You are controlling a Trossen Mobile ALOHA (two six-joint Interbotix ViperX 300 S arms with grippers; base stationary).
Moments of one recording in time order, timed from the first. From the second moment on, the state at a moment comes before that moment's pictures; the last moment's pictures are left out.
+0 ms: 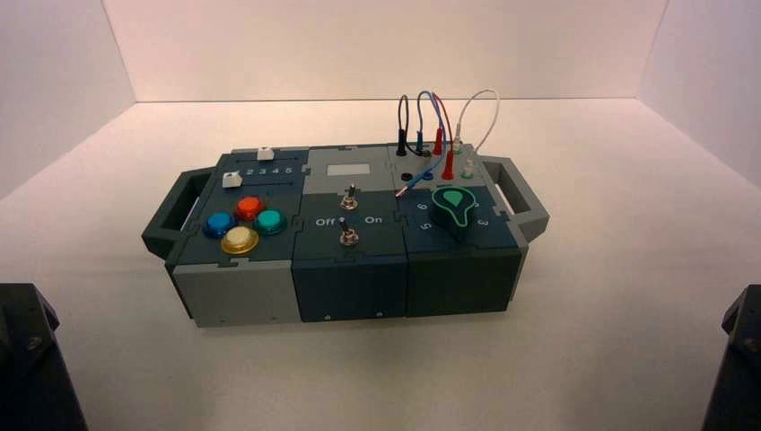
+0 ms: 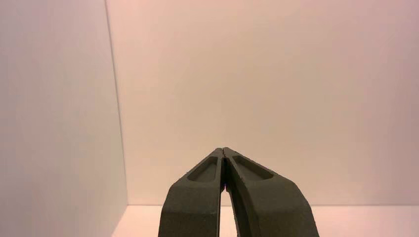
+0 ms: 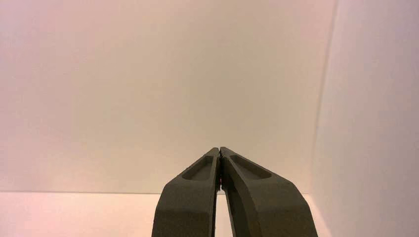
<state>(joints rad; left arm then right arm) -0.01 -0.99 1.19 -0.02 -0.30 0.00 0.04 -0.96 1.18 0.00 -0.28 0.01</state>
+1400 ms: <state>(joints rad) -0.26 -0.93 1.14 -0.02 0.09 0.03 0.33 -0.77 1.08 0.01 0.08 0.02</state>
